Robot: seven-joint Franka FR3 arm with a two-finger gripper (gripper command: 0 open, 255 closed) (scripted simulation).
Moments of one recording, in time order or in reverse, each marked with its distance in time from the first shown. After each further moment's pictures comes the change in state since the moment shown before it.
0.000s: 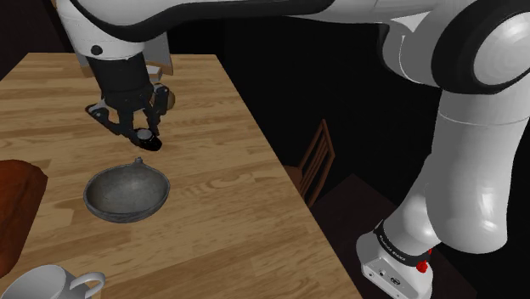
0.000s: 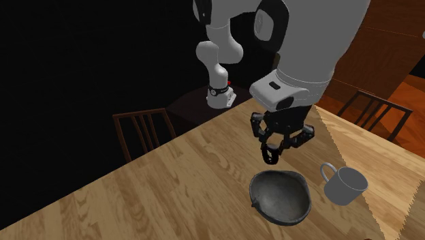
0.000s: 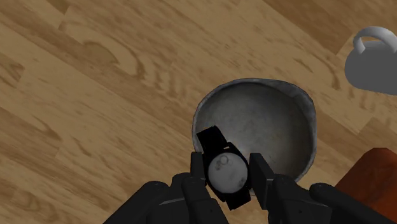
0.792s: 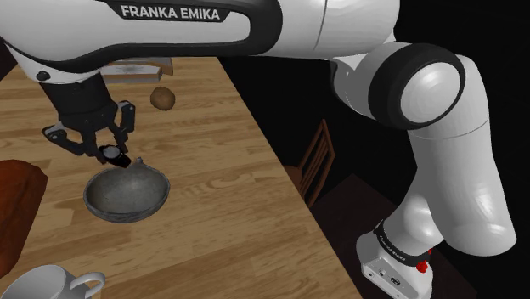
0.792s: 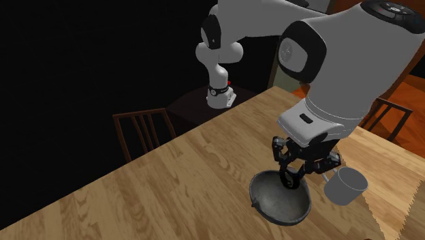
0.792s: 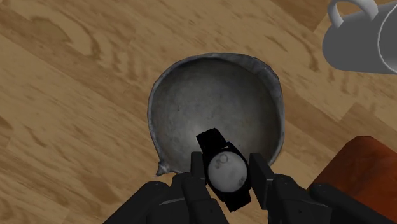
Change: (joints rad) arm 0.149 0.261 -0.024 0.336 -0.087 -0.084 0.057
